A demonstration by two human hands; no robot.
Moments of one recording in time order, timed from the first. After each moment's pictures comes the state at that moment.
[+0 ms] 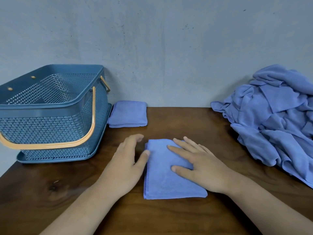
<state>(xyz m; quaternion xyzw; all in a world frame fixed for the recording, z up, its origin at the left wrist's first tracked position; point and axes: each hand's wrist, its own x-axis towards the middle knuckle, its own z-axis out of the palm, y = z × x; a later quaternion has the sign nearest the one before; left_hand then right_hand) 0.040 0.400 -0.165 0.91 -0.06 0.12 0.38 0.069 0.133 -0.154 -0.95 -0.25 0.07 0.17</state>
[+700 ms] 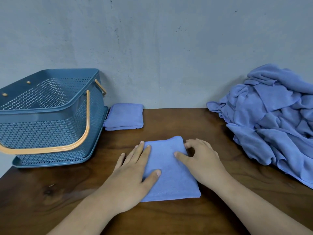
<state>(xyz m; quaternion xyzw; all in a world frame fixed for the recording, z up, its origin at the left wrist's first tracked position) 0.027 0.379 -0.164 0.97 -0.11 -0.05 0.19 0.075 0.138 -0.156 -0.94 -0.03 -0.03 0.34</state>
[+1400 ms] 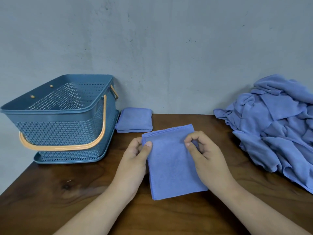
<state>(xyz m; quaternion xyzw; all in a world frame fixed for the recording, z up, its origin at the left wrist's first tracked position) 0.032 0.366 -0.150 0.63 0.04 0.07 0.77 0.056 0.155 -0.142 -0.78 -0.18 -0.15 0.58</state>
